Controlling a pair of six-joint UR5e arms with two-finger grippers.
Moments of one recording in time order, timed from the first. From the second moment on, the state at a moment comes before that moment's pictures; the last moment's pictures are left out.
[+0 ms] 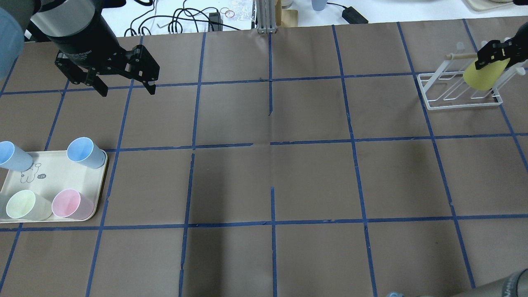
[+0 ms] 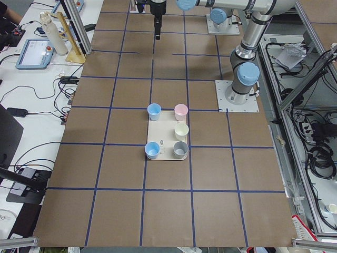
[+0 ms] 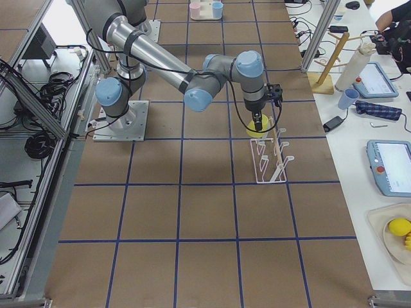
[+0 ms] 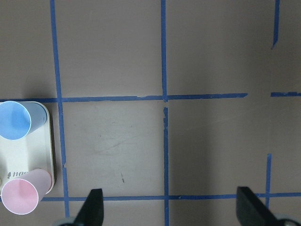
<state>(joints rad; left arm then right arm) -1.55 -1.57 -1.50 -1.62 1.58 0.03 1.04 -1.31 1.64 -2.15 -1.43 -0.50</state>
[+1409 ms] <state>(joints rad) -1.55 -1.56 -1.52 -1.64 1.58 0.03 1.06 -1.23 1.65 -2.16 -1.44 -0.50</state>
